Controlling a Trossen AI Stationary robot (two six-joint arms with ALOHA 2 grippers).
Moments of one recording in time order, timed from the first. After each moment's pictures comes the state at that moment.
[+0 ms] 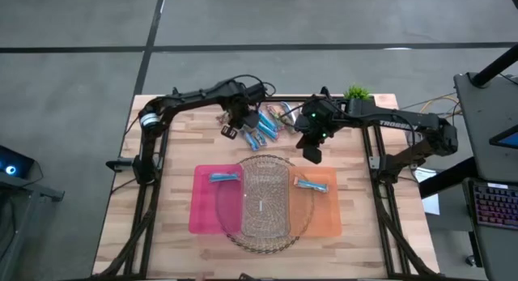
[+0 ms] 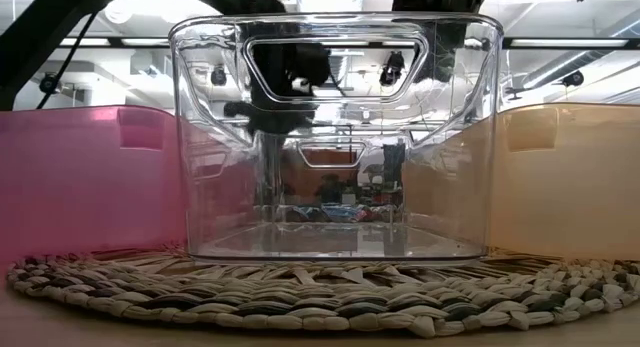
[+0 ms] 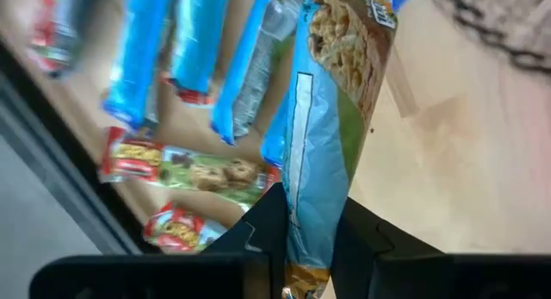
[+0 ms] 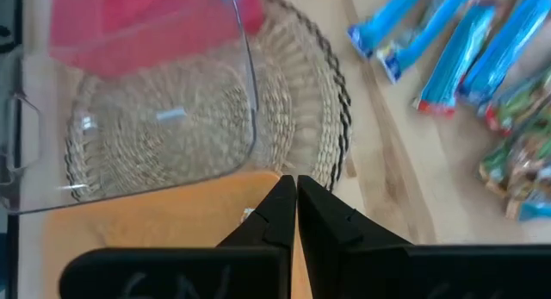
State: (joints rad) left arm 0.46 1.98 1.77 -1.20 -0.10 0.91; right arm -0.26 1.40 1.28 -0.88 -0.27 0.08
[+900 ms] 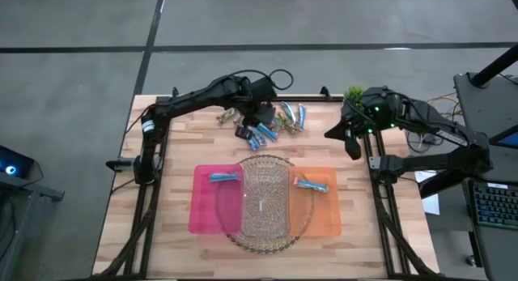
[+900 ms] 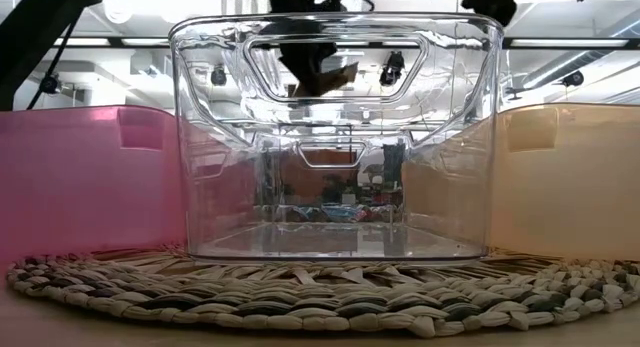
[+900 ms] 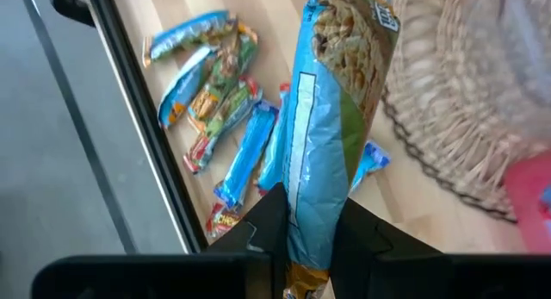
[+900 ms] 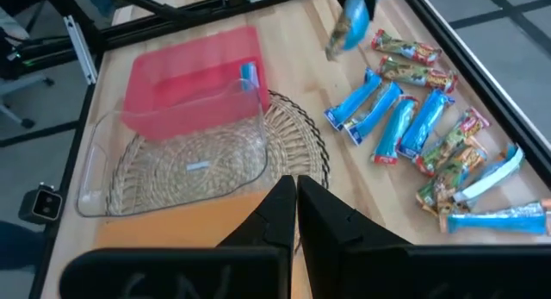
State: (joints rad) left arm 0.30 1.98 2.15 -1.30 -0.08 0.73; right arm -0.32 0.92 1.16 -0.88 -0.26 0.08
